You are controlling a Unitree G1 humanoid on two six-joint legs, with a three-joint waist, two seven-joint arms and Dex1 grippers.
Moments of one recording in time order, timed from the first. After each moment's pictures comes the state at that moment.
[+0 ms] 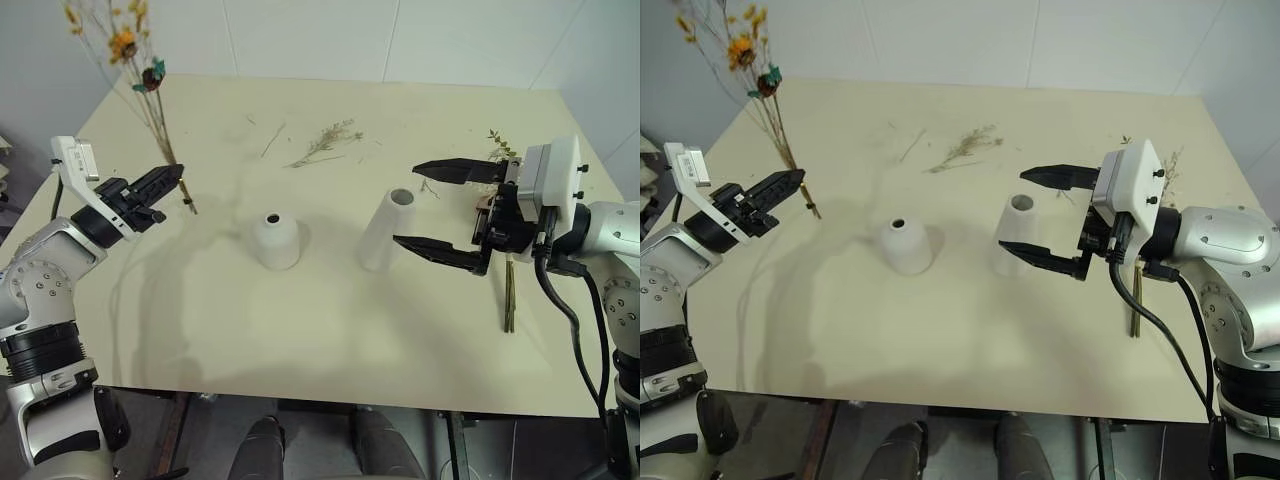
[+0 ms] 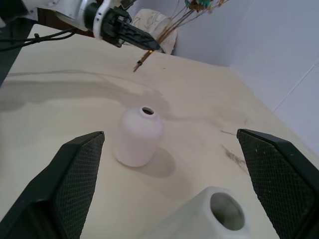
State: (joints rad) left arm -0.60 0.66 0.48 0.09 -0.76 0.82 -0.73; right arm -0.53 -0.82 -0.16 -0.44 0.61 0.46 0.99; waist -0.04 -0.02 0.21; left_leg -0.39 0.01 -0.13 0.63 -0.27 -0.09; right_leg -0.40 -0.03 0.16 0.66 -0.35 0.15
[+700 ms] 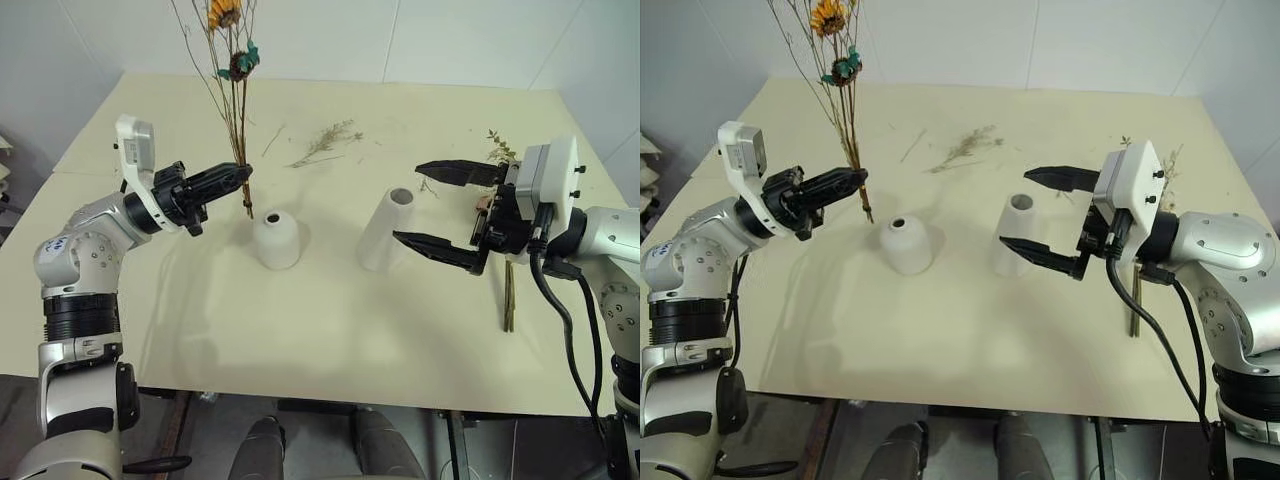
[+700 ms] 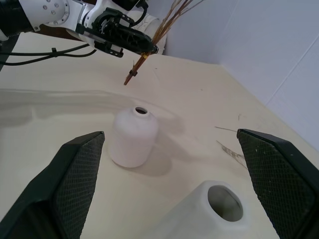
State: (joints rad) left arm -0.76 0.61 0.25 0.29 -0.71 0.60 -1.09; right arm -0.50 -0.81 -0.16 -0.45 0.65 0.48 0.92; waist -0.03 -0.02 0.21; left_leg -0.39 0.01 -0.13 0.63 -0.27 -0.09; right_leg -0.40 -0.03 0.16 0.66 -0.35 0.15
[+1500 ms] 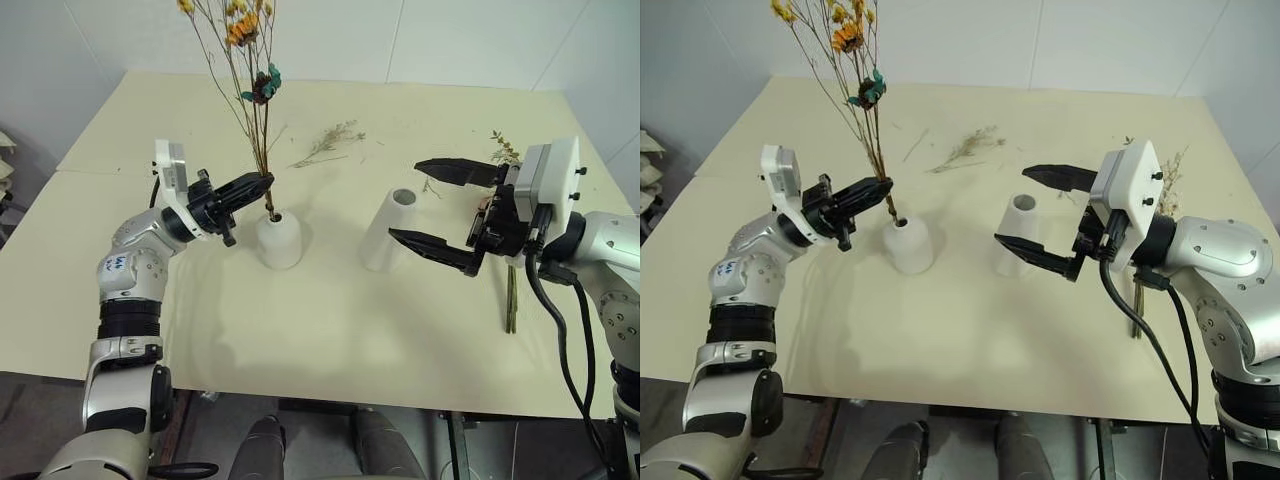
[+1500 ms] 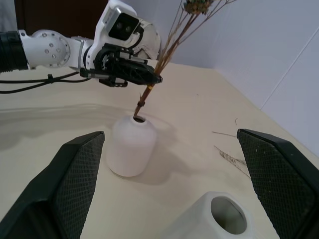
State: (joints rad) left arm -0.75 0.44 0.21 0.43 -0.58 0.26 -1.12; right arm -0.49 -0.81 -0.17 -0.51 0.67 0.51 0.84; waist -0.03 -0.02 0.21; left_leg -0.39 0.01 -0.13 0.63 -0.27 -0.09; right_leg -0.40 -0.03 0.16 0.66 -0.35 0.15
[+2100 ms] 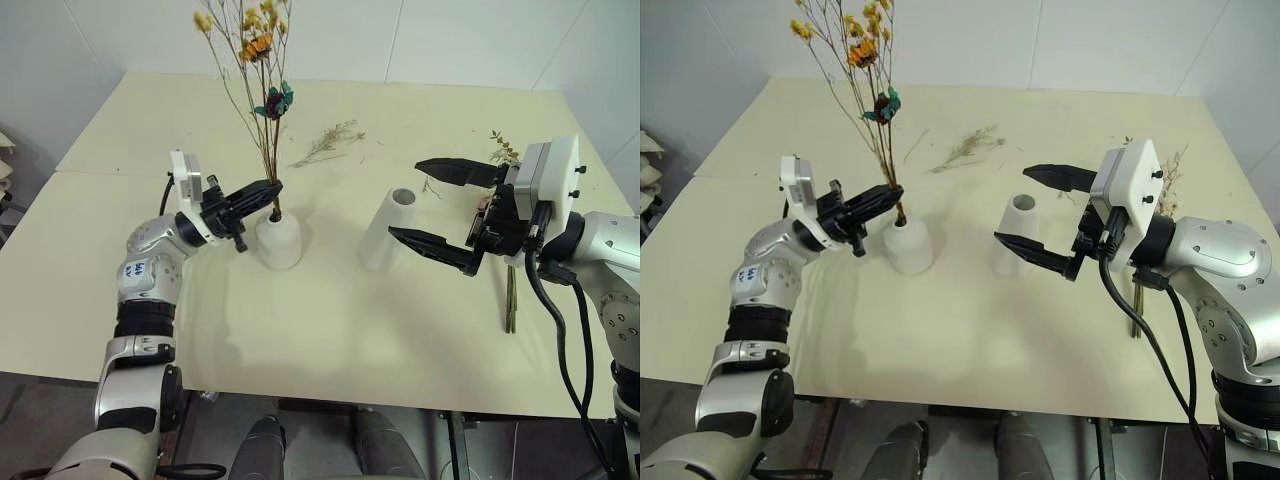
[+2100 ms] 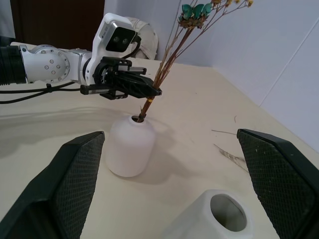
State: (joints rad) left arm -0.75 0.41 0.20 0.48 -0.54 0.16 -1.15; right arm -0.48 -0.81 -0.17 -0.51 0.69 0.53 0.82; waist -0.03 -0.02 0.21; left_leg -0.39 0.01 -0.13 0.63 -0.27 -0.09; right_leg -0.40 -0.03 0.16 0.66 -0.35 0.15
